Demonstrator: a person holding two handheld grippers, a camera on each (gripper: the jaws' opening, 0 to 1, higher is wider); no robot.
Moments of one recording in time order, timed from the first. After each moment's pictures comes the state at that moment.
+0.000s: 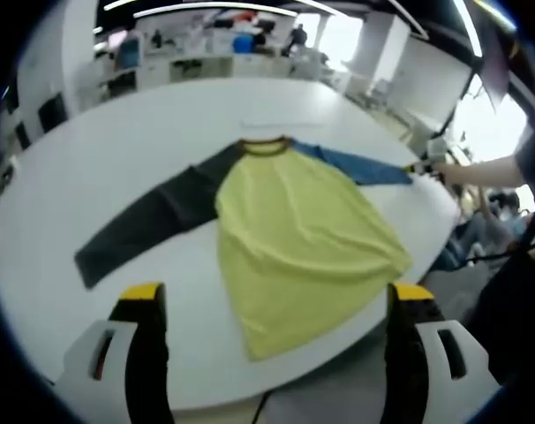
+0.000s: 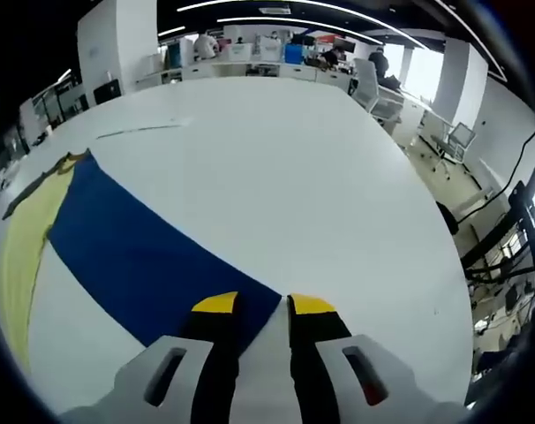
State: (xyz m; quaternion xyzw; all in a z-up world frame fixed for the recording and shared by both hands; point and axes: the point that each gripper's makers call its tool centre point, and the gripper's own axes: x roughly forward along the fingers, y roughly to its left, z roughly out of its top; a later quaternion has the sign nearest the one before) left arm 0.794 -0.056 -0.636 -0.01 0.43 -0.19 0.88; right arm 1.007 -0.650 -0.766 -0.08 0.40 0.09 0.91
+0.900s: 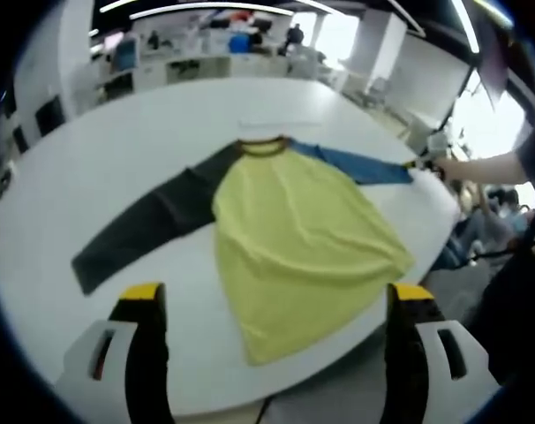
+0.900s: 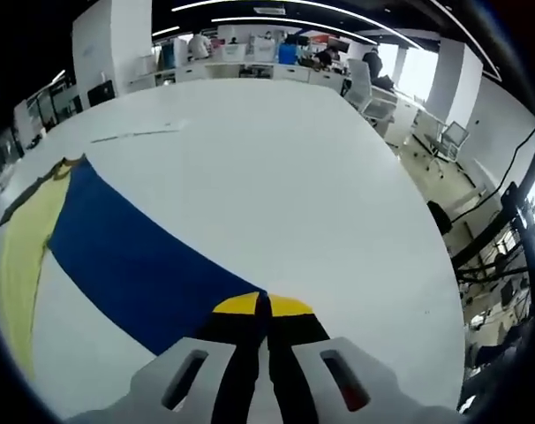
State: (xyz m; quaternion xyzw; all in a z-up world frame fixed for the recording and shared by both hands) left arm 0.800 -0.060 -0.636 0.00 0.42 -0.20 0.89; right arm 1.006 -0.658 -0.748 -0.08 0.40 0.06 0.91
